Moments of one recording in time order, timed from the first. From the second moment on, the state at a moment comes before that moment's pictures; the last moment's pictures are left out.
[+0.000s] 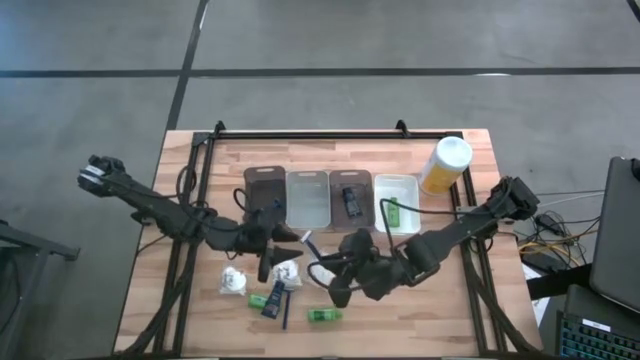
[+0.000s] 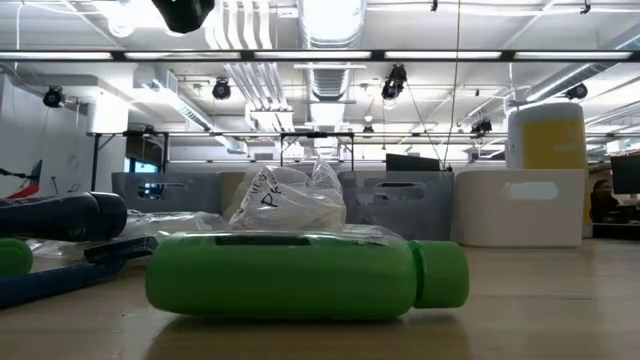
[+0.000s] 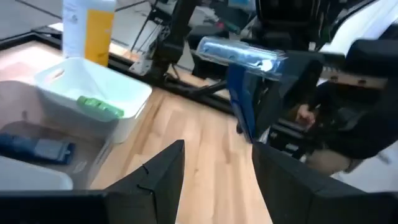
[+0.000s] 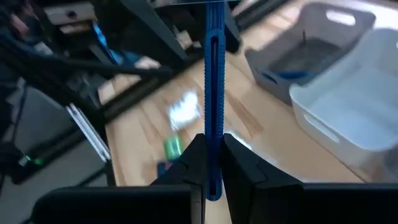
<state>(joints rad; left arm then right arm) -0.43 1.14 0.81 0.16 -0.38 -0.52 0.51 1.73 1.51 -0.40 0.63 0.90</state>
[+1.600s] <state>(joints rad) -0.38 1.14 0.81 0.40 -0.30 -0.32 0.47 1.75 1.51 -0.18 0.68 0.69</state>
